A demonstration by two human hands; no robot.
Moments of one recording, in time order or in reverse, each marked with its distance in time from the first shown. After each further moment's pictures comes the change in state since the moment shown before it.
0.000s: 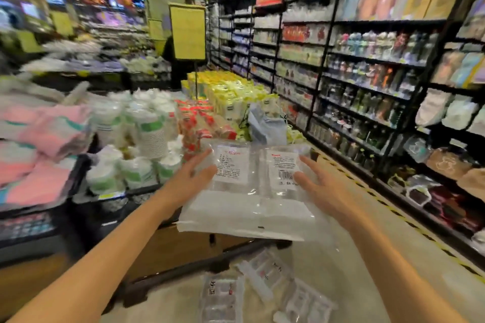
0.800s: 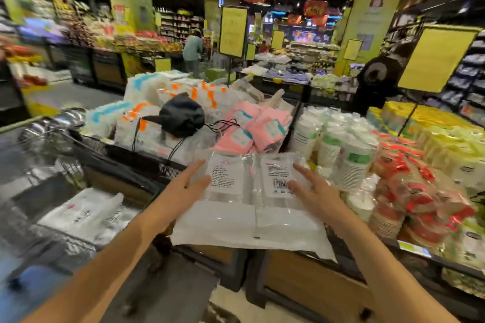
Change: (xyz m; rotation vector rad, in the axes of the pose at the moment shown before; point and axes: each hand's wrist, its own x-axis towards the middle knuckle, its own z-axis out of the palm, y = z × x) left_hand -0.207 -0.167 -0.368 -0.045 0.747 -0.284; right_hand 0.023 -0.319 0.395 0.005 -0.654 -0.509
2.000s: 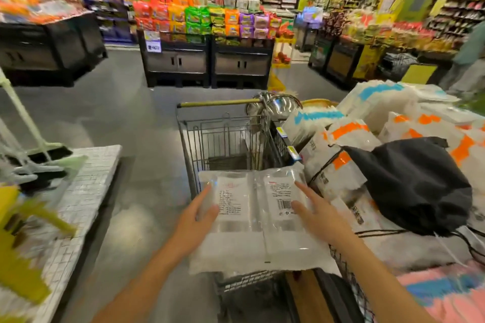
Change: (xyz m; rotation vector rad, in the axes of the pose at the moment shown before) left_hand 0.111 -0.215 -0.269 -0.094 0.975 -0.428; right_hand 0.393 -0.245 0.426 -0.197 -0.806 -0.599
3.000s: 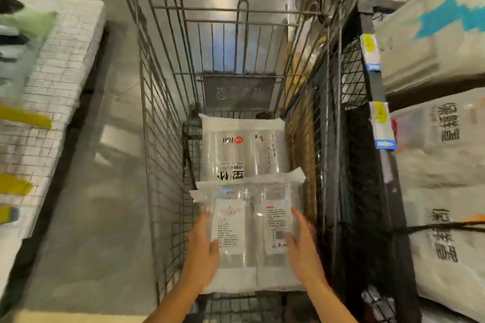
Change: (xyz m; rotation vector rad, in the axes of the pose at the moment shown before) left_hand 0.213 -0.255 0.178 0.105 0.128 -0.573; right_hand 0.269 0.226 0.223 0.274 -0.324 0.375
